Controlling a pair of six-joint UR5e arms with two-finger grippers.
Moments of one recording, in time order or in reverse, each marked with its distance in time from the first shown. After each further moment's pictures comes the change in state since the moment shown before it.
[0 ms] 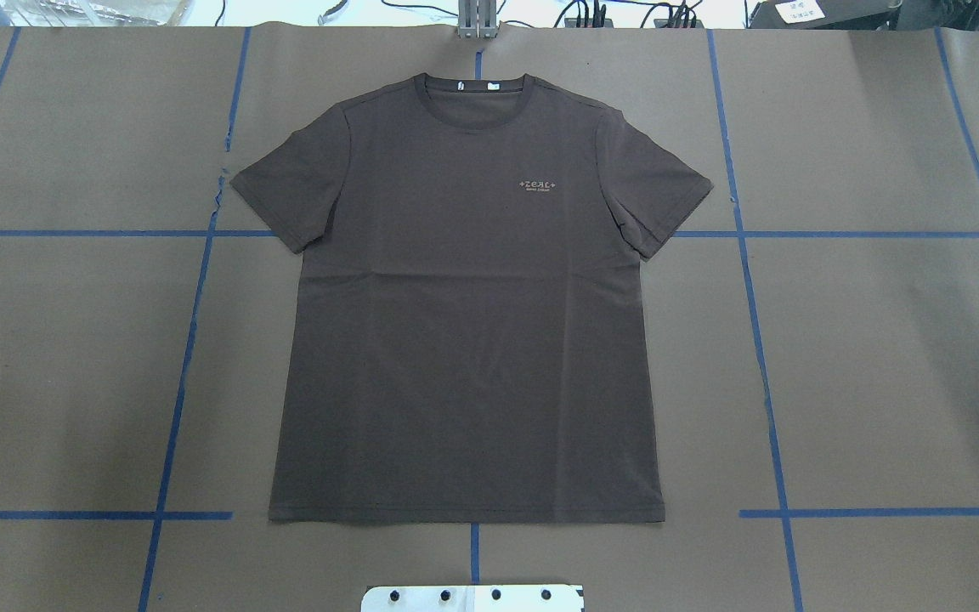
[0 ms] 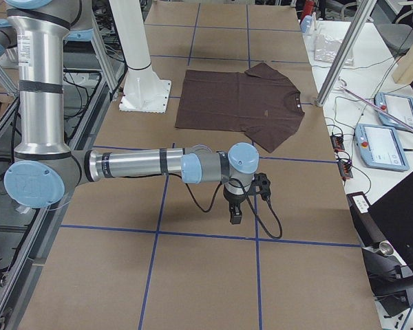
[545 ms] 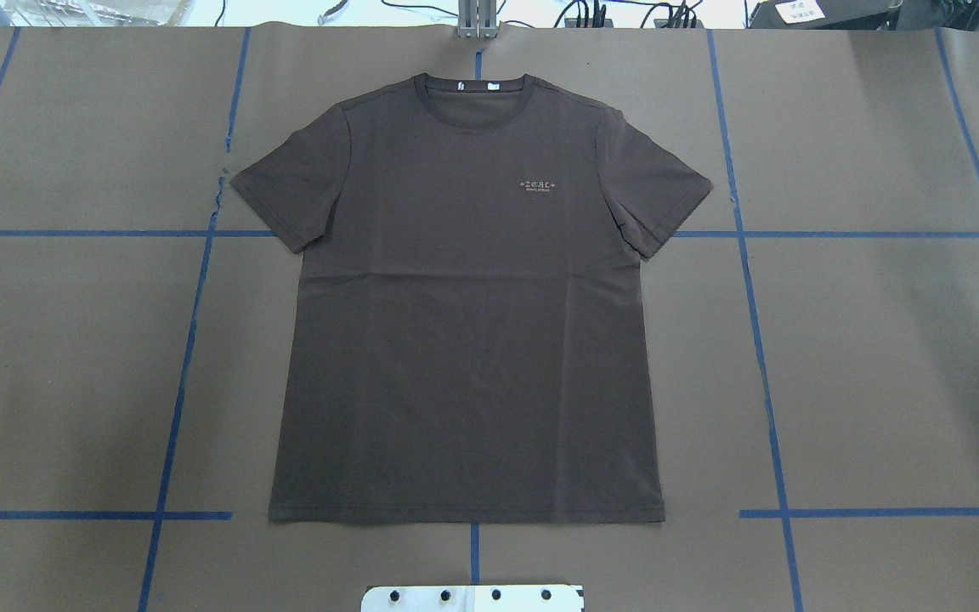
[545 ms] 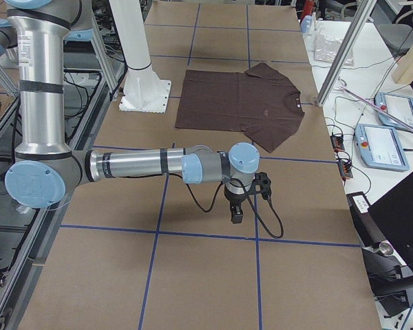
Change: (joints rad) left arm 0.001 -0.010 -0.009 0.004 0.000 -0.038; right arm -0.006 0.006 -0.012 0.031 0.026 -0.003
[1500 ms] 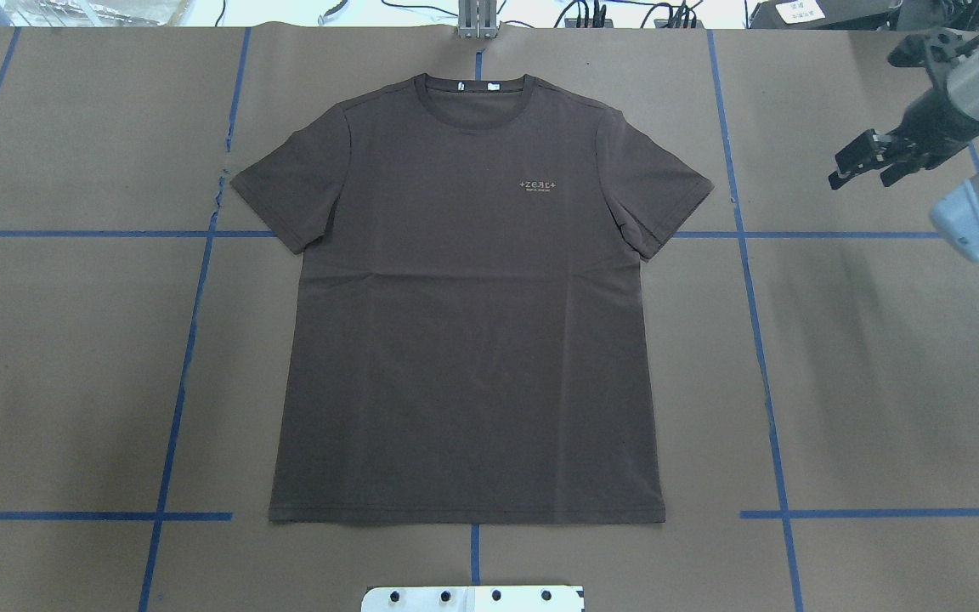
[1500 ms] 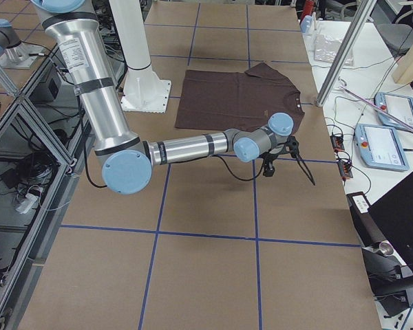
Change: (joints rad) left arm 0.002 0.007 -0.007 -0.004 -0.001 -0.009; right arm -0.309 0.426 -0.347 0.314 0.011 0.516
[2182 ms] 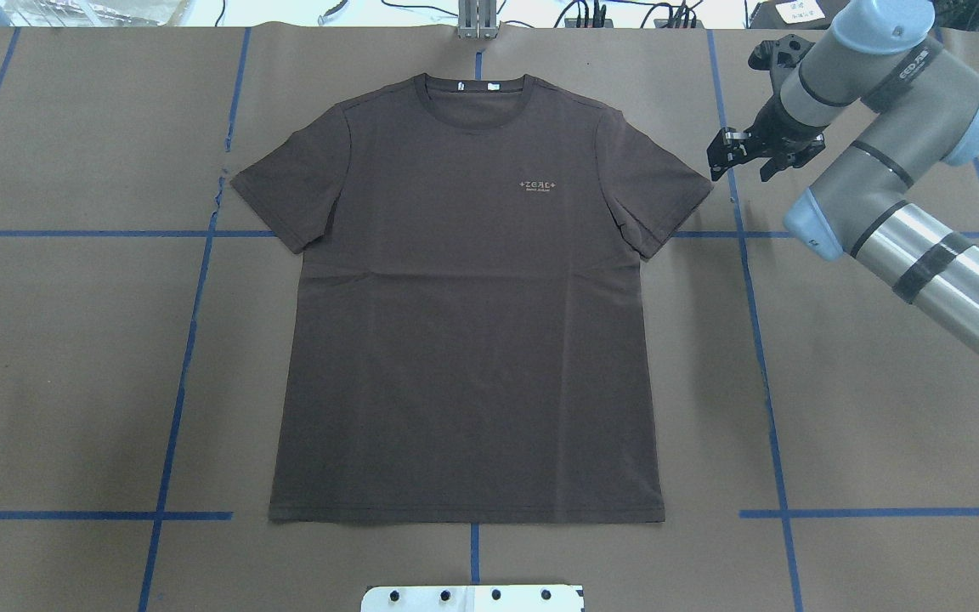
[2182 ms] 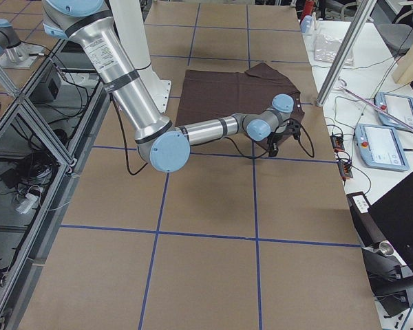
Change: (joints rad) left arm 0.000 0.000 -0.011 0.000 0.003 0.001; right arm -0.164 0.181 -0.177 0.135 -0.200 0.347
